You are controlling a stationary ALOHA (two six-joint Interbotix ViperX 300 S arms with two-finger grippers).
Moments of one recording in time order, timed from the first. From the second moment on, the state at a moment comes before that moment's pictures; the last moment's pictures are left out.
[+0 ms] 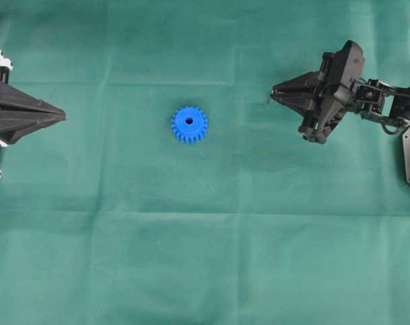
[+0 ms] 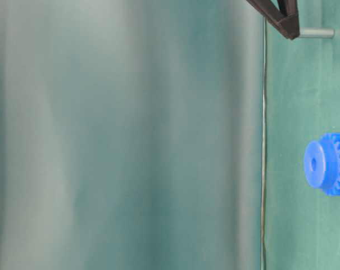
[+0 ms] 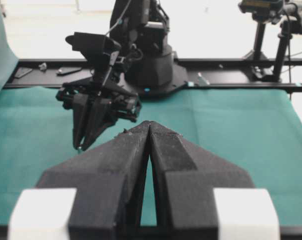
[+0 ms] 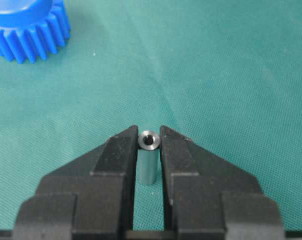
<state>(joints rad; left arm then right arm) 0.00 -0.96 1.18 0.02 -0.27 0.00 -0.30 0.03 1.20 0.05 -0.81 -0.02</state>
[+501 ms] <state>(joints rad) 0.00 -0.96 1.18 0.02 -0.26 0.00 -0.30 -0.15 1.17 0.05 -0.61 -0.02</state>
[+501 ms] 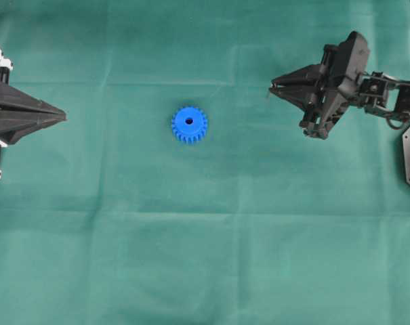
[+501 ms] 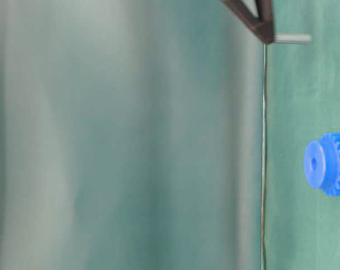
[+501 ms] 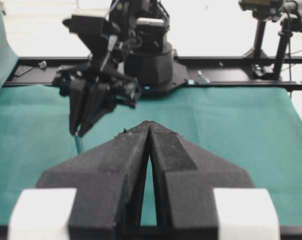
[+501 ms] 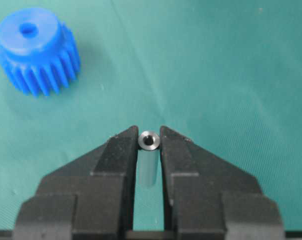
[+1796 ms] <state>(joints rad) 0.00 -0.96 1.18 0.02 -0.26 0.00 -0.12 0.07 0.75 0.00 -0.44 -0.02</state>
